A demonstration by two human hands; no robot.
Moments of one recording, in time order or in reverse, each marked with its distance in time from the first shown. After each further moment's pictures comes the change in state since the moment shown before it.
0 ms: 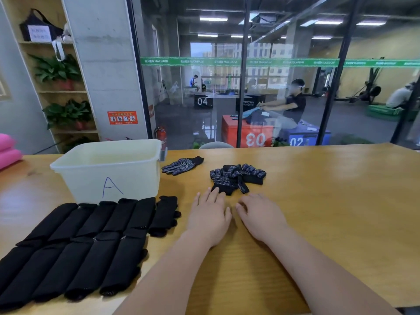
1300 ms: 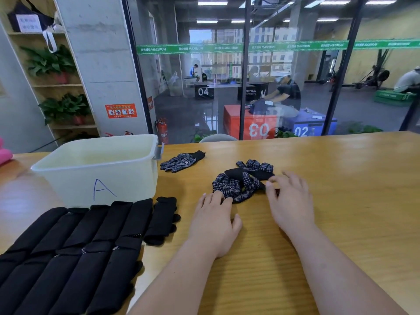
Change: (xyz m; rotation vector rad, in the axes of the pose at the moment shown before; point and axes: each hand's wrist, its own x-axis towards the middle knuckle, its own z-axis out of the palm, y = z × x) left_hand -0.001 0.004 0.000 -0.026 0.070 0.055; right_hand 0.025 0.046 0.016 0.202 0.384 0.278
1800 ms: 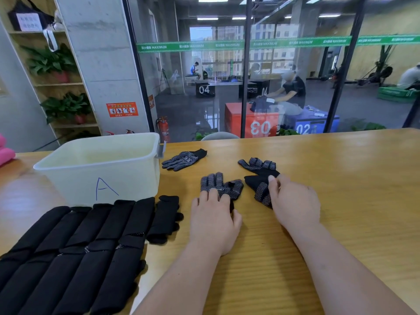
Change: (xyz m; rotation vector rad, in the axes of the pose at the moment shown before) left_hand -0.005 0.001 -0.002 0.106 0.090 -0.126; right_hand 0.000 -0.015 -0.014 -0.236 -0.076 -0.013
